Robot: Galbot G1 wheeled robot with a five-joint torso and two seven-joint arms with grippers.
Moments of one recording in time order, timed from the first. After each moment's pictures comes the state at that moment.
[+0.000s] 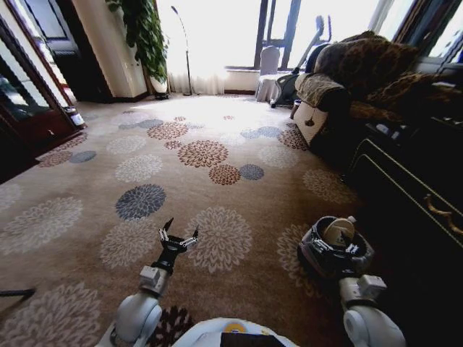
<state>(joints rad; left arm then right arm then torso) 1.68 -1.18 -0.47 -2.19 -0.16 -0.05 -0.09 -1.70 1.41 0.81 2.16 0.29 -0.06 -0.02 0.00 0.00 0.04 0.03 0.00</state>
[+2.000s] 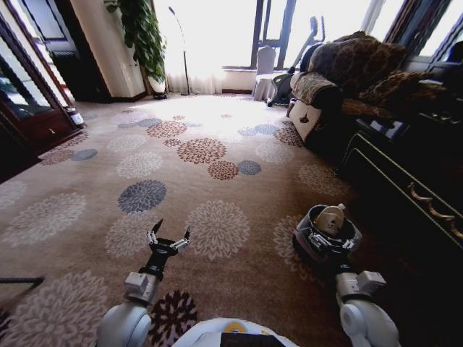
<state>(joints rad) 1.79 -1.20 -0.57 -2.30 -0.16 -0.01 -0.09 -1.65 1.39 0.78 2.14 0.40 -0.05 -0.02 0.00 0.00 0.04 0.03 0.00</state>
